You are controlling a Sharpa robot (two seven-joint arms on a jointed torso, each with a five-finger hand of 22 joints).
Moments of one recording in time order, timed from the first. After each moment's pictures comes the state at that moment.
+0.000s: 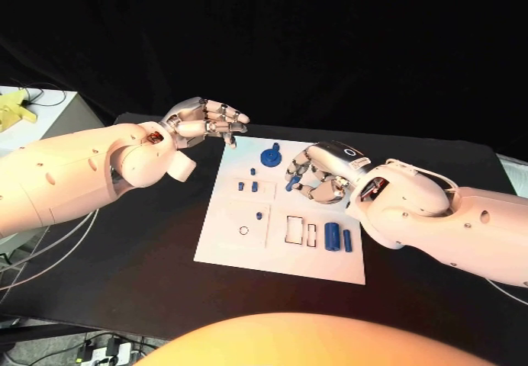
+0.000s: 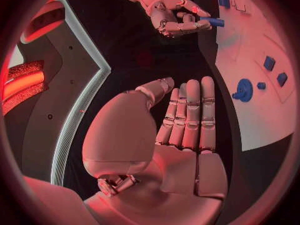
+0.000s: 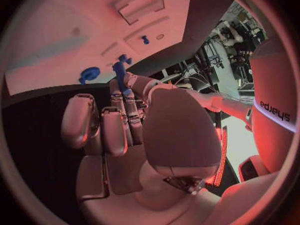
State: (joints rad) left arm 1.20 -0.88 0.02 1.37 -0.28 0.08 0.31; left_hand 1.35 -0.17 0.53 -0.03 0.22 0.90 0.19 0.29 0.23 1.01 0.12 0.44 0.13 0.98 0.05 1.07 0.38 0.17 0.86 0.15 0.93 0.48; right arm 1.20 -0.78 -0.12 1.74 -1.58 -0.44 -0.18; right_hand 1.40 -0.19 0.65 0.04 0.08 1.11 0.12 0.24 0.34 1.24 0.12 0.15 0.08 1.46 -0.03 1.37 1.16 0.08 1.47 0.06 1.12 1.31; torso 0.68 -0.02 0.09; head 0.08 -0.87
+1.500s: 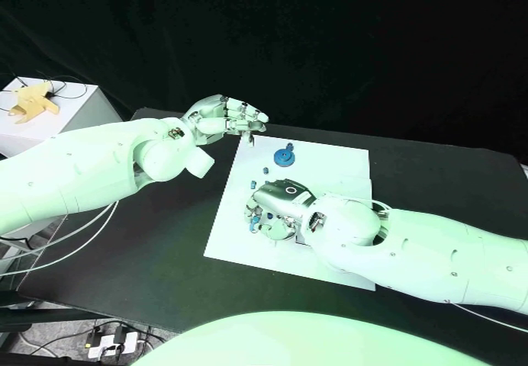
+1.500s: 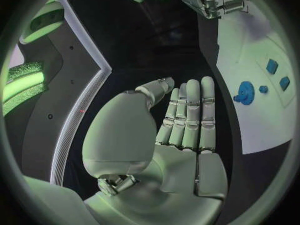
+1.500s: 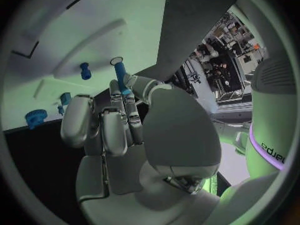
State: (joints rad) left arm 1.20 -0.87 0.02 1.37 -0.28 0.08 0.31; left_hand 1.35 -0.17 0.54 -0.03 0.22 0.90 0.19 0.29 0.23 1.01 0.12 0.44 0.13 0.98 0.05 1.07 0.38 0.17 0.86 0.15 0.93 0.48; right arm 1.12 -0.49 -0.17 1.59 -1.70 -0.31 -0.15; right_hand 1.40 -0.18 0.66 0.03 0.08 1.11 0.12 0.24 0.34 1.24 0.12 0.14 0.08 1.47 -0.03 1.37 1.15 0.08 1.47 0.06 1.12 1.31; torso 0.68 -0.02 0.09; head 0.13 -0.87
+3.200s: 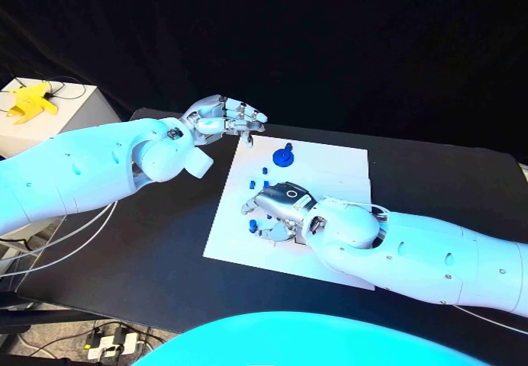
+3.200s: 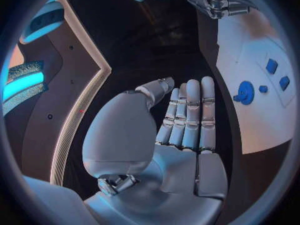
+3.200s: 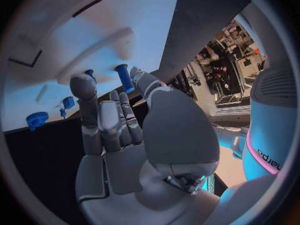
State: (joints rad) left arm 1.20 -0.87 0.02 1.37 -0.28 0.08 0.31; left_hand 1.35 -0.17 0.54 -0.03 0.22 0.90 0.19 0.29 0.23 1.01 0.12 0.44 0.13 0.98 0.05 1.07 0.38 0.17 0.86 0.15 0.94 0.49; right arm 1.11 -0.49 -0.18 1.56 -1.73 -0.34 -0.12; right_hand 1.38 -0.19 0.28 0.01 0.16 0.89 0.15 0.10 0.31 0.88 0.13 0.12 0.07 1.40 0.03 1.27 0.94 0.13 1.39 0.12 0.61 1.13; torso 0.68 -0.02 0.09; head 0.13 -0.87
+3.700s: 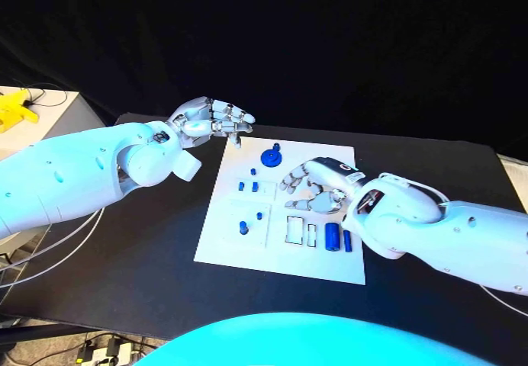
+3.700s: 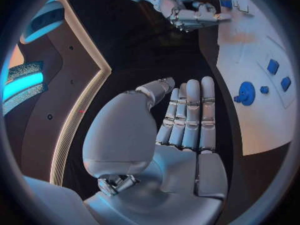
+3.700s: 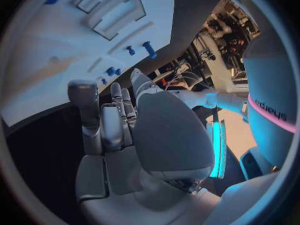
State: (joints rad) left arm 1.20 -0.88 0.02 1.37 -0.28 0.08 0.31; left_hand 1.36 -0.17 0.53 -0.03 0.22 0.90 0.19 0.29 0.22 1.01 0.12 0.44 0.13 0.98 0.05 1.07 0.38 0.17 0.86 0.15 0.94 0.49; right arm 1.18 -0.78 -0.16 1.70 -1.42 -0.45 -0.06; right_hand 1.52 -0.14 0.17 0.25 0.15 0.99 0.16 0.14 0.28 1.09 0.10 0.30 0.08 1.45 0.00 1.33 1.01 0.15 1.45 0.09 0.72 1.17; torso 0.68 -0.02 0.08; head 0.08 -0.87
